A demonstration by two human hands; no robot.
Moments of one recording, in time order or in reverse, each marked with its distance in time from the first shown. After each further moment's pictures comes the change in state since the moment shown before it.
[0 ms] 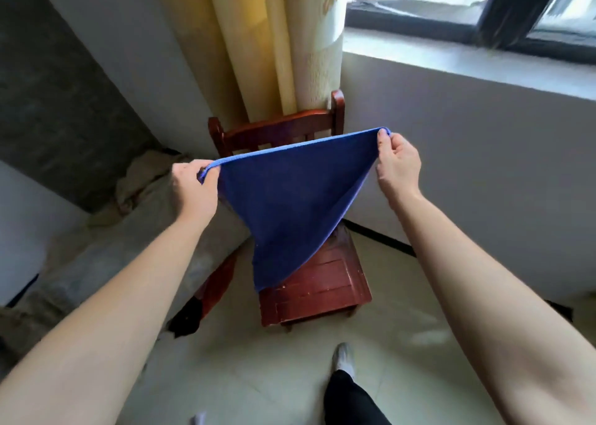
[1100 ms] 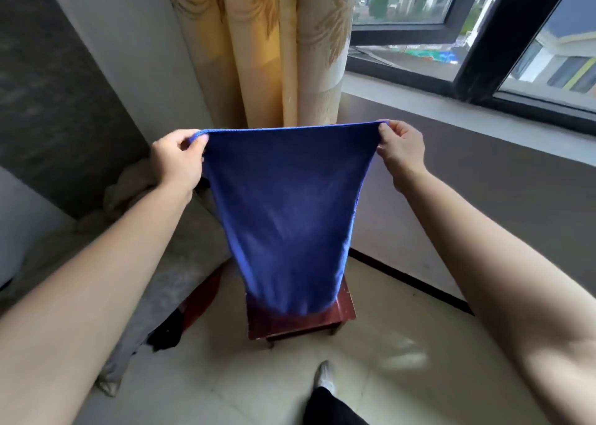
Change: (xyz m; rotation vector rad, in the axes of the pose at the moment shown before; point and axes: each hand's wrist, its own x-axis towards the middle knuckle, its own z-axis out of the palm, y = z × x) left_hand 0.055 0.047 -0.058 -0.485 0.050 -0.122; right_hand 0.043 -0.080 -0.023 0.105 -0.088 0.048
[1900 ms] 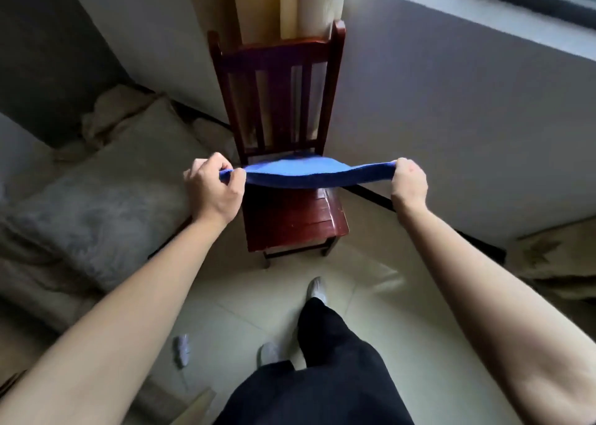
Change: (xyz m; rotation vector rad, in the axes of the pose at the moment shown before) left_hand -0.204 -0.116 -0.041 0.392 -0.093 0.252; right_hand -0.199 0.148 -0.040 -0.317 0.132 0.273
